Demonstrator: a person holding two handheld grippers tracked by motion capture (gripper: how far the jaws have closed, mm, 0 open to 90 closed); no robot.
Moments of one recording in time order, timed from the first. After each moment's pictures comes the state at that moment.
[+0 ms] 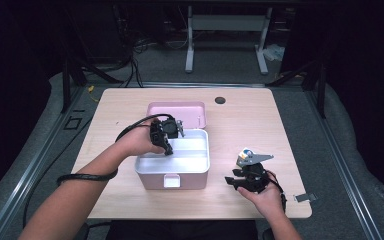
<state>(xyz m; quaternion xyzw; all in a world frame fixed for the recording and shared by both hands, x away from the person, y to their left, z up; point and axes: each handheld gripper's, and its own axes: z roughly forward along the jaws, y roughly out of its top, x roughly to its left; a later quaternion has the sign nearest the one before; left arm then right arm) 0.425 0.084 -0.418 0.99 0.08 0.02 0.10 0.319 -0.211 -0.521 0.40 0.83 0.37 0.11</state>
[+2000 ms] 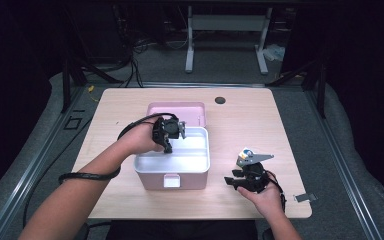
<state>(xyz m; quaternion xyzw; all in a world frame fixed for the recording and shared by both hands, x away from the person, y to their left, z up) 0.423 0.079 -0.405 1.00 0.01 0.02 0.08 0.320 -0.212 -0.523 0.41 0.83 0.38 0.09</state>
